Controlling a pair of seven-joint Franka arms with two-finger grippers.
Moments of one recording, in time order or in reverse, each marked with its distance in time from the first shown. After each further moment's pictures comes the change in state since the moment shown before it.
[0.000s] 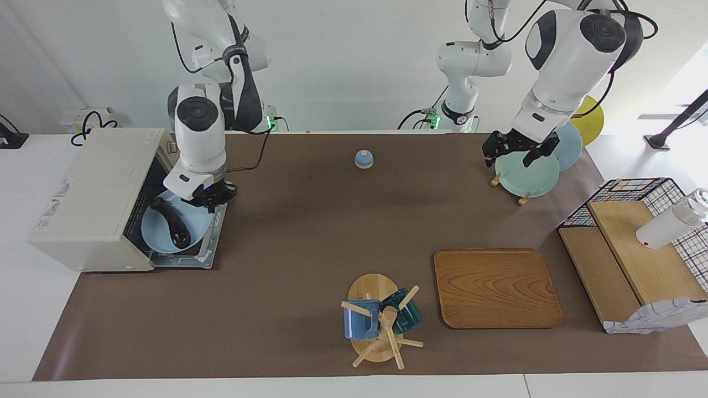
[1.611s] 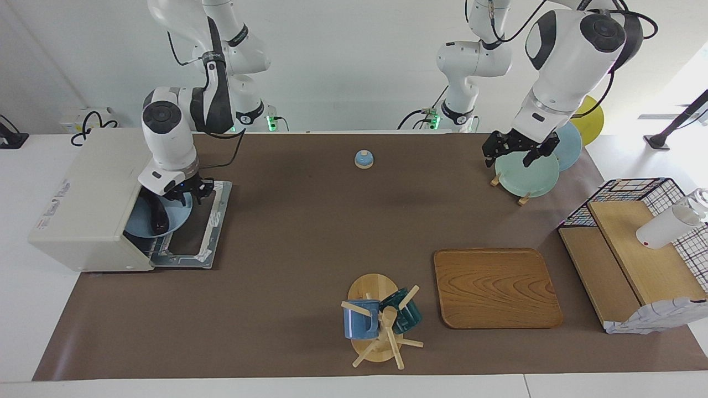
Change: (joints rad) left arm 0.000 0.000 0.000 0.000 0.000 0.000 0.000; right arm -0.102 -0.069 0.009 -0.154 0.004 0.071 -0.040
